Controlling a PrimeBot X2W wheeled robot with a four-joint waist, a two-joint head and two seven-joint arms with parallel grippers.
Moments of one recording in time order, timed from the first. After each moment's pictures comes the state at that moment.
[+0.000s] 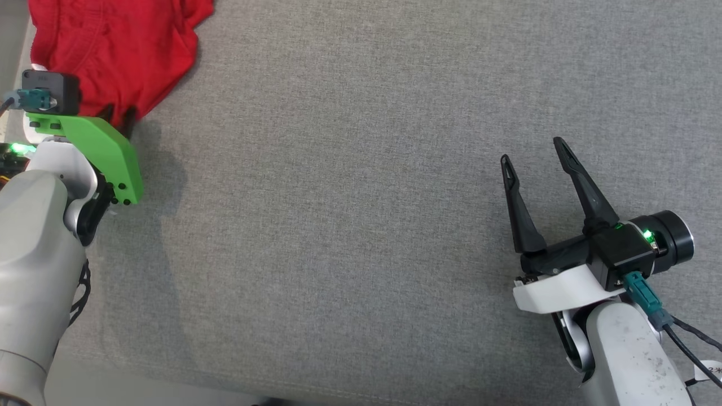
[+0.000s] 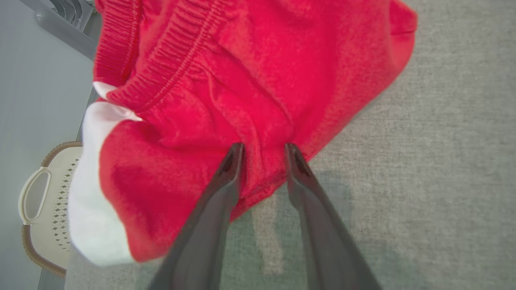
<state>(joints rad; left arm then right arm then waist) -0.96 0.41 -0.62 0.95 -0.70 -0.13 0.09 -0.21 -0.05 0.11 -0.02 -0.09 0.13 -0.26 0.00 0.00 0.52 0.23</state>
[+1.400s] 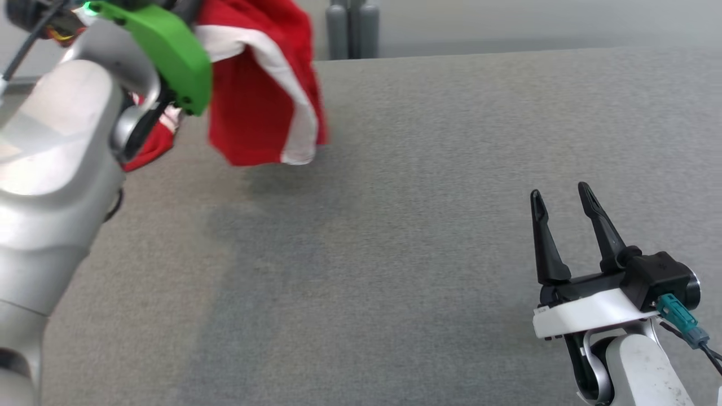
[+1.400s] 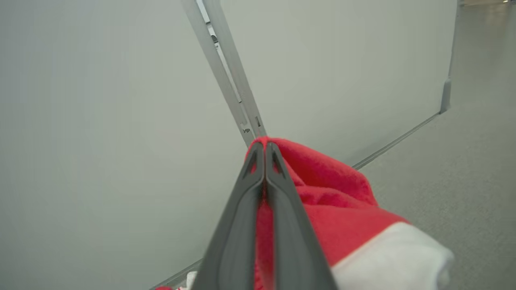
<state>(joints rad) -1.19 0.43 -0.87 0.60 -0.69 -0.10 0.01 -0.11 -0.05 0.05 0.02 0.11 0.13 -0.26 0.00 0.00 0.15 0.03</state>
